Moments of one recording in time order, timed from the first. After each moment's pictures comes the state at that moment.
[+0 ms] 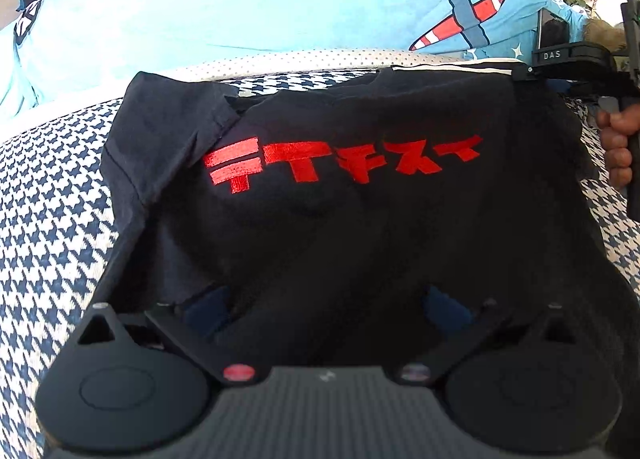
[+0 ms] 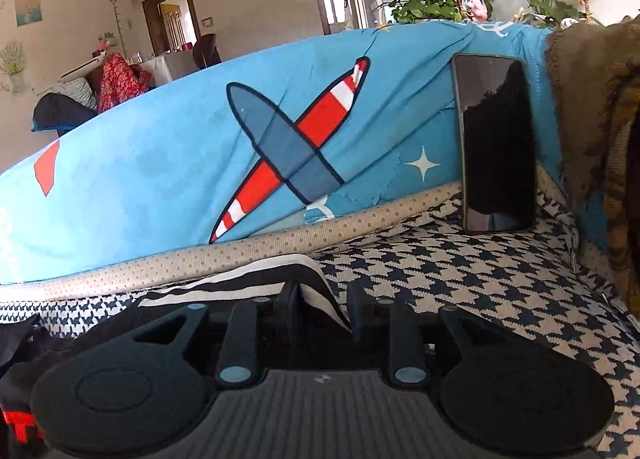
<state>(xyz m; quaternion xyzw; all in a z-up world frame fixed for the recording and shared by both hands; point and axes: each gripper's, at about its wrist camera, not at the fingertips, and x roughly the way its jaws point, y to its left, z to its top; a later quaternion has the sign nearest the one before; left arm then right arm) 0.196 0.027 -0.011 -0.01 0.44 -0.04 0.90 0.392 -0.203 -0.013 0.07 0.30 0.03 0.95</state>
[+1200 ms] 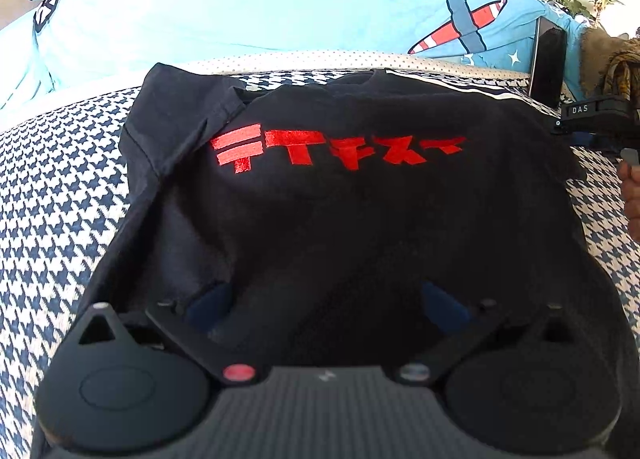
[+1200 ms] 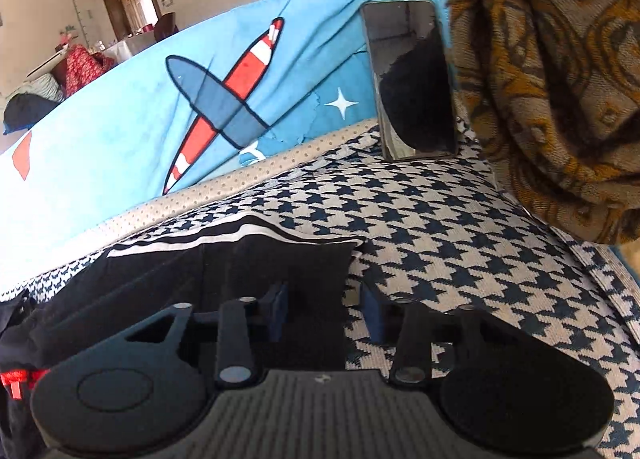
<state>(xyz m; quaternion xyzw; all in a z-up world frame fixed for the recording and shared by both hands) 0.170 0.024 -0.005 -0.03 0.44 -0.02 0.90 0.354 -0.239 -0.022 0.09 0.36 0.00 0.93</state>
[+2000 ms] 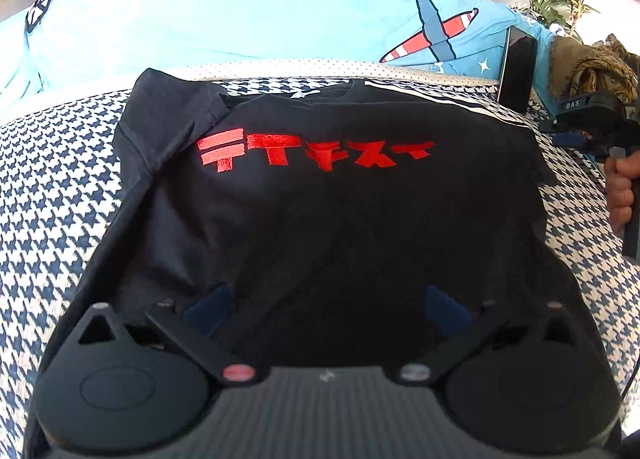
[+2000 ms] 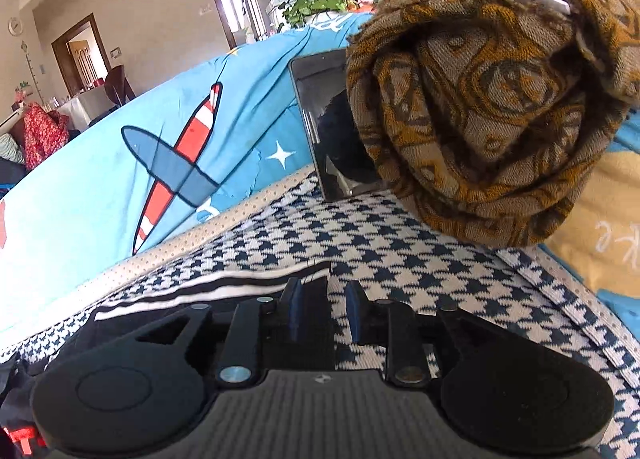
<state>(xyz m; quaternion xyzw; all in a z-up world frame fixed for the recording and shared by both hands) 0.147 0.027 0.006 -0.04 0.43 -0.06 0.90 0.326 -0.261 0.003 0.15 0.32 -0.08 0.93</state>
